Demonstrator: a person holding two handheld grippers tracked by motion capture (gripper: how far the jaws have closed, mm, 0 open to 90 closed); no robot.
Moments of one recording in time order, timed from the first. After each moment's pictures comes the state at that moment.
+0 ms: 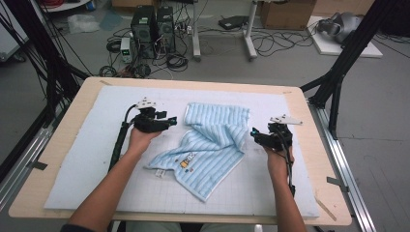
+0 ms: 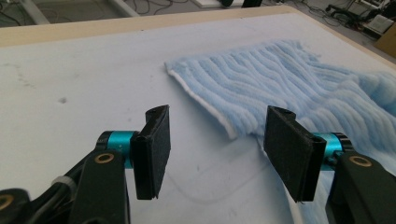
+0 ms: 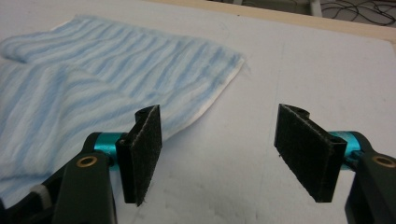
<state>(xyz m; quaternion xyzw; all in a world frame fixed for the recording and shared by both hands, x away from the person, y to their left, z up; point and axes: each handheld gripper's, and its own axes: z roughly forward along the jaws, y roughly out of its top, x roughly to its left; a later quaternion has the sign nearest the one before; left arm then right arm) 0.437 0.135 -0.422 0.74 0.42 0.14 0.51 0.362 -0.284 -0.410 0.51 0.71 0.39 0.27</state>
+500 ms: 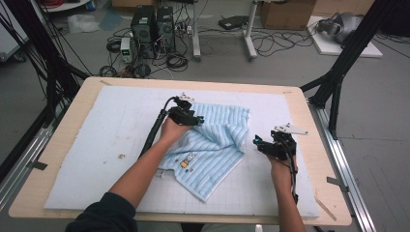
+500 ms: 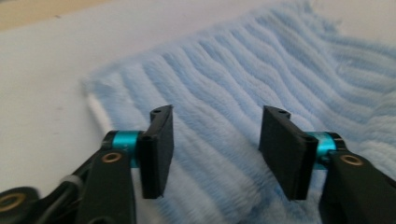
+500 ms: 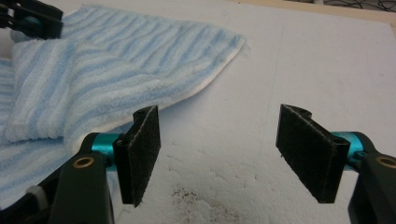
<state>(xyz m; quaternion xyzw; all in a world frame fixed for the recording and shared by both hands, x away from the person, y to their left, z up) 0.481 0.038 -0.441 0.82 0.38 0.13 0.40 0.344 -0.294 -0.421 0.52 0.71 0.40 0.26</state>
